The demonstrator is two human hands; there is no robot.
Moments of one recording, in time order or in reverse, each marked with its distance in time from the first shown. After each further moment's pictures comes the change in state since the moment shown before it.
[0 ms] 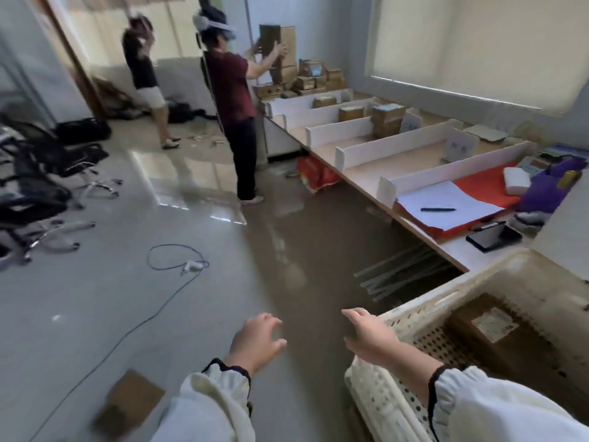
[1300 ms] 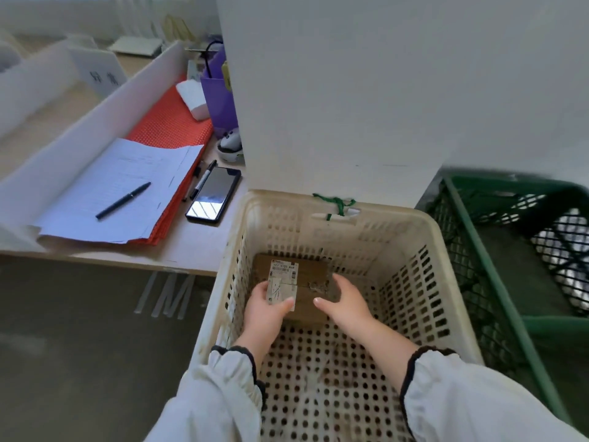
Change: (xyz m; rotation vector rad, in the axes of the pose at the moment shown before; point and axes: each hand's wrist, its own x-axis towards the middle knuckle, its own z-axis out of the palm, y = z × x) left_hand 0.267 0.463 0.293 -0.618 -0.649 0.215; right_hand 0.019 0.449 0.022 0.902 0.646 1.095
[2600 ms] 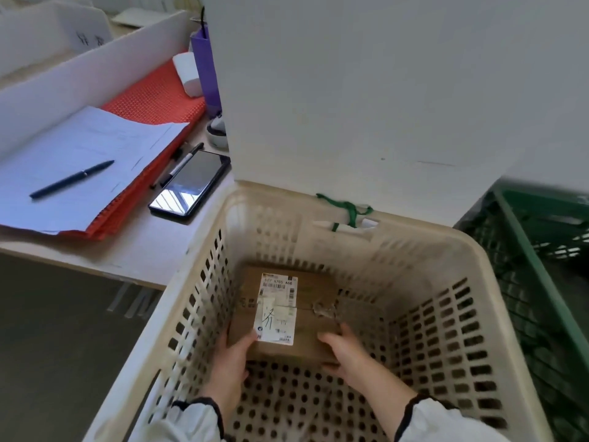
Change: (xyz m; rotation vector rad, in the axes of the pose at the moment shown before) left_hand 0.071 -0.086 0.034 -0.534 0.095 -0.359; right_hand 0.099 0.084 0.046 0.636 -0.209 0.506
